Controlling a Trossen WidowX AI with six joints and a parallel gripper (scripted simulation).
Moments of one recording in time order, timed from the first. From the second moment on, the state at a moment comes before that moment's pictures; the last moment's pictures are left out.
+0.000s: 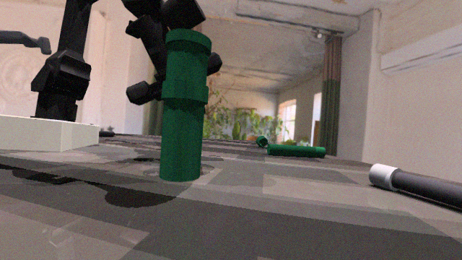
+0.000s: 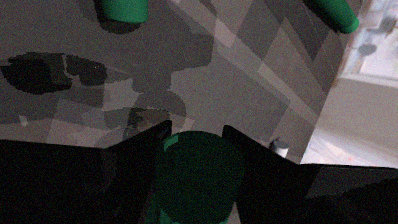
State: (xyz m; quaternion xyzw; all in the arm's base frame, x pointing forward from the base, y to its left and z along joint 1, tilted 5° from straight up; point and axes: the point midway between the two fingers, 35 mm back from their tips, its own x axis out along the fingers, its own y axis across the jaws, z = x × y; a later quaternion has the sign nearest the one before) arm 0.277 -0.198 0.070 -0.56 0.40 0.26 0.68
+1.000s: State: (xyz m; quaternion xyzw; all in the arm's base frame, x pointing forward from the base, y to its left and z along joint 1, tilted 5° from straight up) arm 0.268 -0.197 0.069 -0.58 0.37 0.29 0.67
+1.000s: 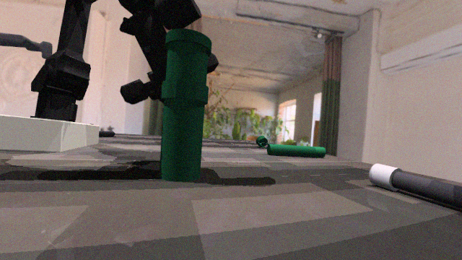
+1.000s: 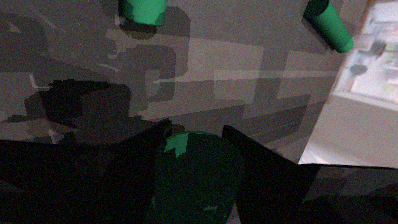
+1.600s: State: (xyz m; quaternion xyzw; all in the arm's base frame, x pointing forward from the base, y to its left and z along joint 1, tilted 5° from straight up) arm 0.269 -0.197 0.069 -0.58 0.37 0.29 0.67
